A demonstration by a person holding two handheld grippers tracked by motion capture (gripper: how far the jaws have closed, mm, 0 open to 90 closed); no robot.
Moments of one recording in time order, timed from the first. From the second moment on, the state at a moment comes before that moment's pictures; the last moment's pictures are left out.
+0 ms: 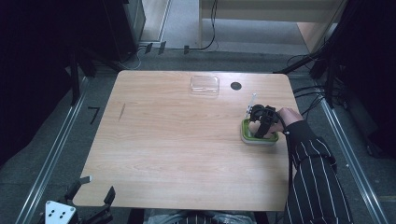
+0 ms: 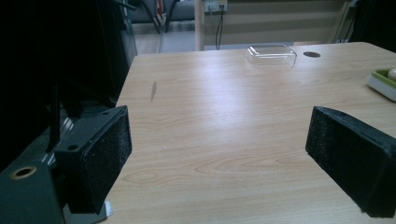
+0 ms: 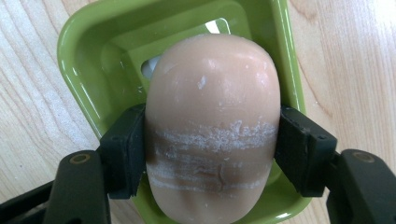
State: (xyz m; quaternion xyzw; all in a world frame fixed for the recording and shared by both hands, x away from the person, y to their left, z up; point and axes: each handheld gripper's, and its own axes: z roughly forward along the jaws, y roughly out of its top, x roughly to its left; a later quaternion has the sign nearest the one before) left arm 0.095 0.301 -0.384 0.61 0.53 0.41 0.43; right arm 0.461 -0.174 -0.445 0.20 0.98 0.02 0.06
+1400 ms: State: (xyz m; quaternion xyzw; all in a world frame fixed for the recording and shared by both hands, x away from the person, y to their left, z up) left arm 0.107 0.295 -0.383 0.62 0.51 0.40 0.43; right arm 0.457 -0.187 -0.440 0.25 0.97 0.05 0.06
